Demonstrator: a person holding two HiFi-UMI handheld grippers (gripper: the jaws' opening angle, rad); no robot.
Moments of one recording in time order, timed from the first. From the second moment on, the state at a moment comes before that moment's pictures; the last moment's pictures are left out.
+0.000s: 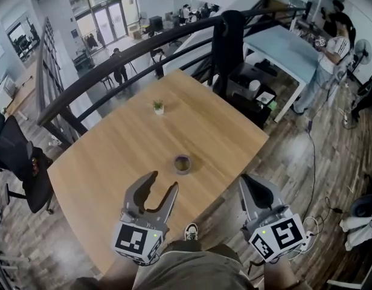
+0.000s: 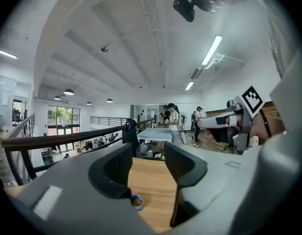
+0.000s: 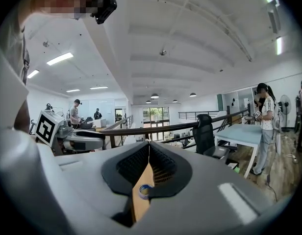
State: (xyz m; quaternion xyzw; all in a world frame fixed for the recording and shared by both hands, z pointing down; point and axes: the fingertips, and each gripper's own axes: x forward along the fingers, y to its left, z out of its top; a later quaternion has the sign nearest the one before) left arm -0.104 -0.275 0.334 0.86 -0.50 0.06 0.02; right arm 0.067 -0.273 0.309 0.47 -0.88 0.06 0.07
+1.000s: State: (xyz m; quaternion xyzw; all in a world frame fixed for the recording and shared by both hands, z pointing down) left arm -0.109 -0.355 0.407 0.83 -0.53 0.14 0.05; right arm 0.056 -0.361 0.389 0.43 -0.89 0.09 0.15
